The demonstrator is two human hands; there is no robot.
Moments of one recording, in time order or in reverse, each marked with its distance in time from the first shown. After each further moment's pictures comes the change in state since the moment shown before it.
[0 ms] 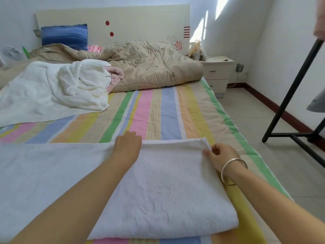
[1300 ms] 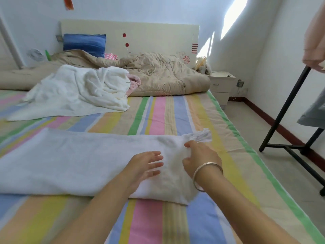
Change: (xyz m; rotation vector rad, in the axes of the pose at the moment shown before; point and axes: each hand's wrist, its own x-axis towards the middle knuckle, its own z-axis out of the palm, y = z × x) left_hand -0.161 -0.028 -0.039 -2.024 -0.321 -0.467; right_hand -0.170 -0.140 0.005 -0.392 0.006 -0.204
